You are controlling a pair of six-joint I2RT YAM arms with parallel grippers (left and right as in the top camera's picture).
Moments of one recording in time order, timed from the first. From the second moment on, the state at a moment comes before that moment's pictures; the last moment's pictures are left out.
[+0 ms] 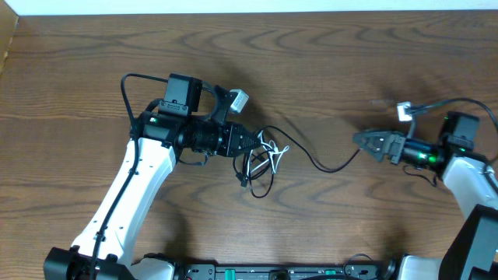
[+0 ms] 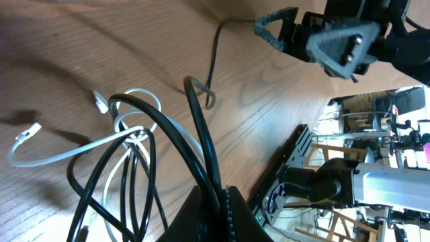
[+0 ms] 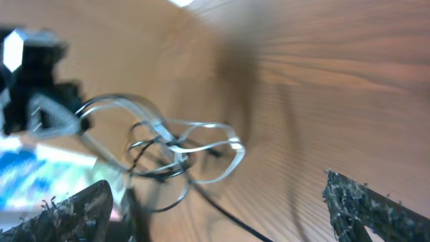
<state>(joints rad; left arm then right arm) -0.25 1.43 1.12 -0.82 0.88 -0.07 -0.30 1.52 0.72 -0.34 -1.28 -0.13</state>
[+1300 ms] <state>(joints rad) -0.55 1.43 1.12 -1.02 0.90 0.75 0.02 1.52 0.72 -0.54 -0.99 0.01</state>
